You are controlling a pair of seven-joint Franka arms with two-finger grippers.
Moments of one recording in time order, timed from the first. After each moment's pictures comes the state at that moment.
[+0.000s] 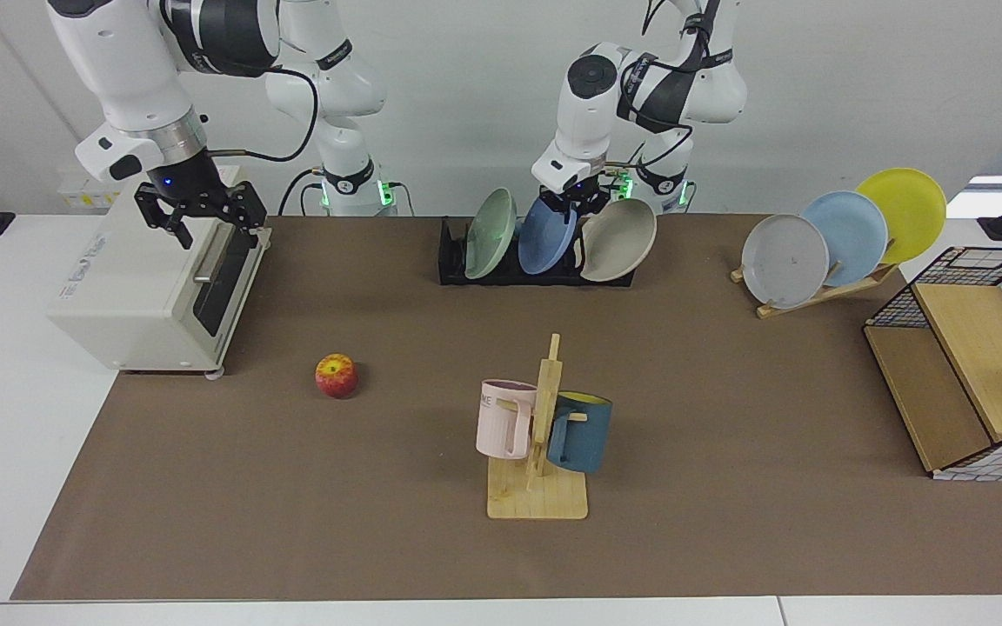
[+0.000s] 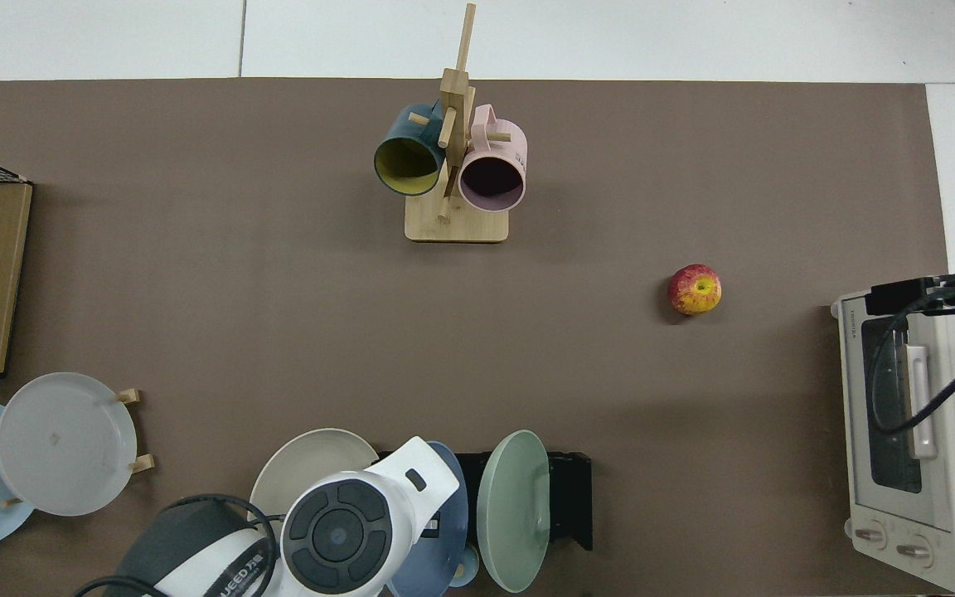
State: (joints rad) left arm -0.39 -0.29 -0.33 -2.37 -0.17 1.92 -0.51; right arm -0.04 -0.11 -0.02 -1.81 -0.02 1.74 -0.08
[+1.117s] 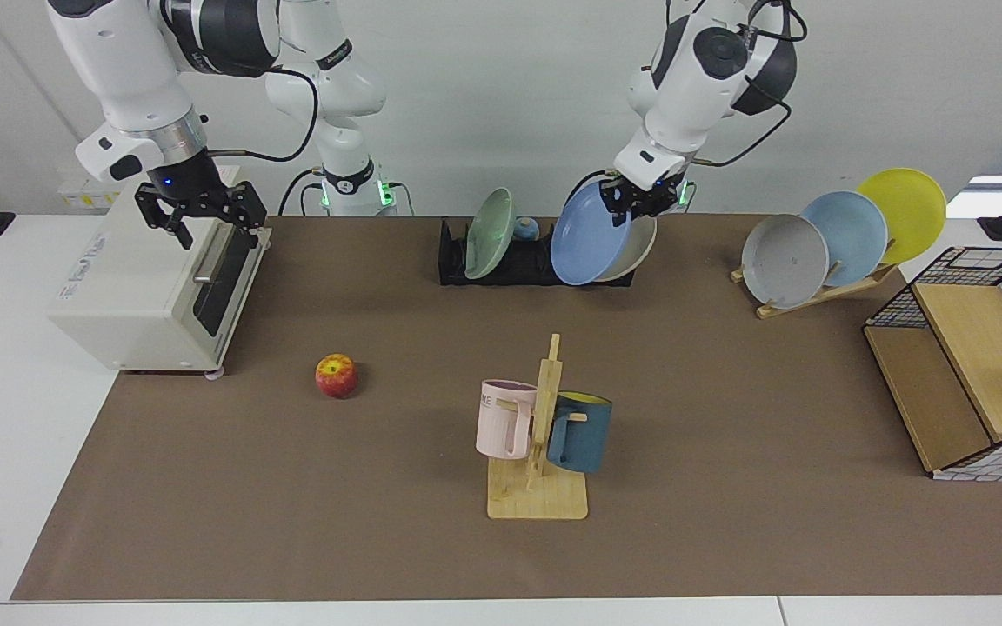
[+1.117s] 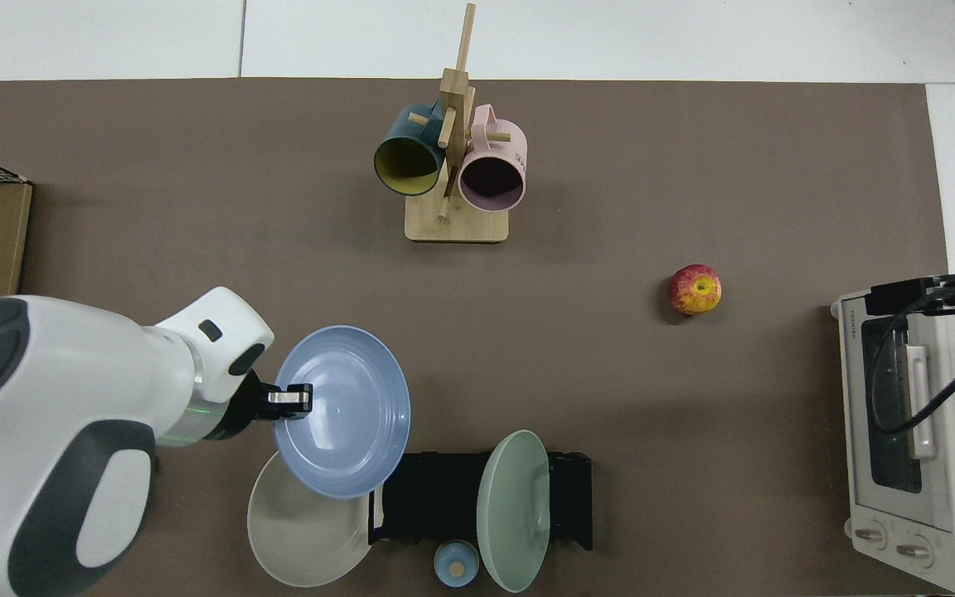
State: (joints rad) left arm -0.04 -0.23 -0.24 -2.12 -0.31 1.85 -0.19; right arm -0.04 -0.11 -0.02 -1.81 -0.02 1.74 -0.08
